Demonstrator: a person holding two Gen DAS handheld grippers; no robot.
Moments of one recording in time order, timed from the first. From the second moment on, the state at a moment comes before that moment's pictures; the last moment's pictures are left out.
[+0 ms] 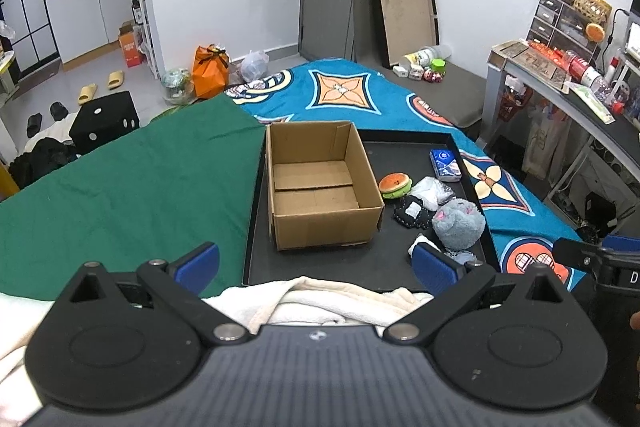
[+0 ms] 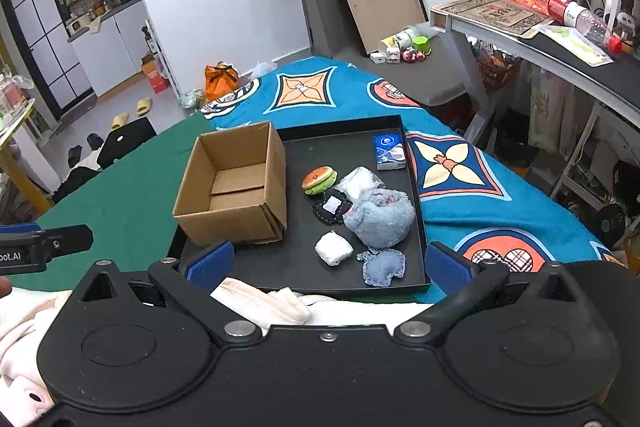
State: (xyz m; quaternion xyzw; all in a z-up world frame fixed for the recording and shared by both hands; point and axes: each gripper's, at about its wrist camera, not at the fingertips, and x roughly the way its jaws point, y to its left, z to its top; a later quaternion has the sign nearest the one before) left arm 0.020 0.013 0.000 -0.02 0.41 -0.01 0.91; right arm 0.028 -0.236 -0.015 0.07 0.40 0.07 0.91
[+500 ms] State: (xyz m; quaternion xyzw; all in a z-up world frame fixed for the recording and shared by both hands) left arm 0.063 0.014 -0.019 -0.04 0.44 0.02 0.90; right arm 0.067 -0.250 -0.039 0.07 0.44 0.07 0.89
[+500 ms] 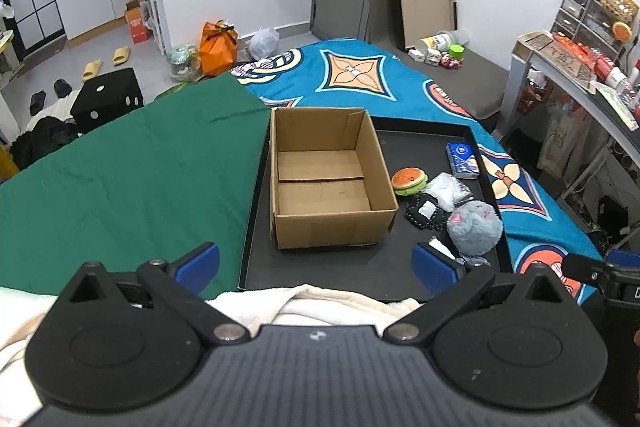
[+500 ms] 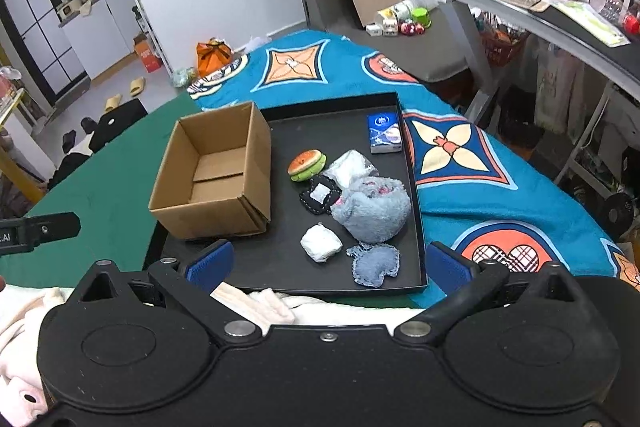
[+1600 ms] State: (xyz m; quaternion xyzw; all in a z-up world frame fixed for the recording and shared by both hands) left arm 0.178 0.032 -0.110 -0.08 0.52 0.08 0.84; right arm 0.184 -0.275 -0.133 0.10 0.55 0.07 0.83
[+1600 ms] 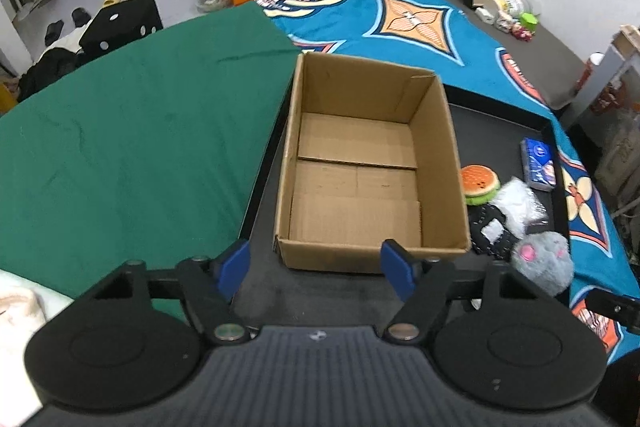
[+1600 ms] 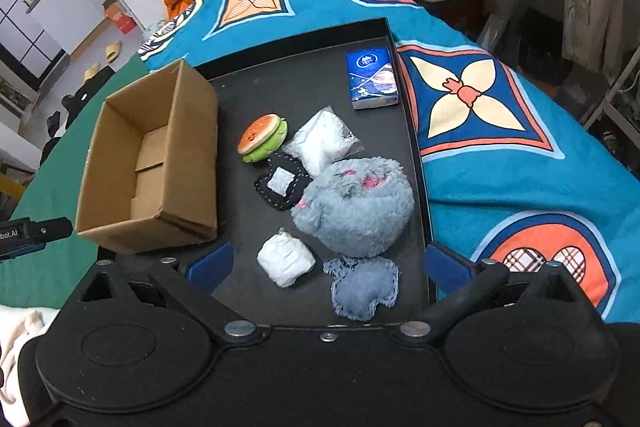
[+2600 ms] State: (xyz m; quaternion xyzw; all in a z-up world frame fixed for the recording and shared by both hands) left arm 0.215 0.045 -0.177 -0.05 0.54 0.11 0.83; right arm 0.238 -0.283 -0.212 0.15 0.59 0.04 0.79
